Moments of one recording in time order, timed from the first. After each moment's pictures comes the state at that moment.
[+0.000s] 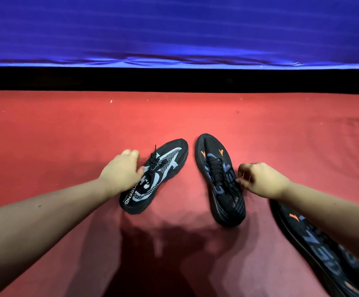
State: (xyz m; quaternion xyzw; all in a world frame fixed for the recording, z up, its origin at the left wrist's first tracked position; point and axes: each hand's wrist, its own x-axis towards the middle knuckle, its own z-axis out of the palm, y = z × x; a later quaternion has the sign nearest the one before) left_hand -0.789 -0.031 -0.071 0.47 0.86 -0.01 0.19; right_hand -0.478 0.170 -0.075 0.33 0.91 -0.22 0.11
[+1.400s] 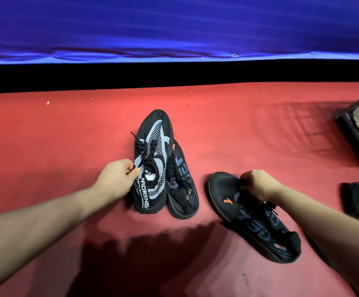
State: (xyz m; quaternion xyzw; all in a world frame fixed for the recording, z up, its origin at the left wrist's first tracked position) left_hand -0.690 0.026 -0.074 0.47 0.82 0.16 0.29; right_hand -0.358 0.183 -0.062 0.51 0.80 -0.24 0.21
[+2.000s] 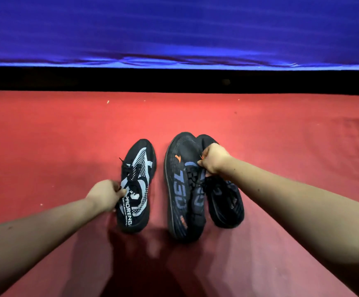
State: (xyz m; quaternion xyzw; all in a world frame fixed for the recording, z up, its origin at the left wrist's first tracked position) left_hand -0.783 -0.073 -0.080 0.33 0.88 -0.02 0.34; right_hand -0.592 0.148 -0.057 0.49 0.78 -0.38 0.13
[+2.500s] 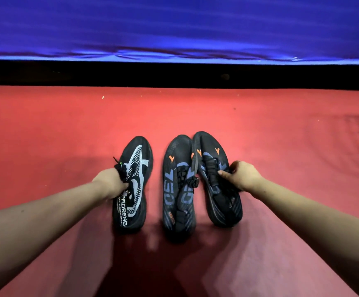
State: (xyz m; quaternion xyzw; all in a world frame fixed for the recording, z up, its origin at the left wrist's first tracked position) left_hand -0.781 -0.042 -0.077 0.32 0.89 -0.06 0.32; right_hand -0.520 0.162 -0.096 0.54 0.76 -0.32 0.15
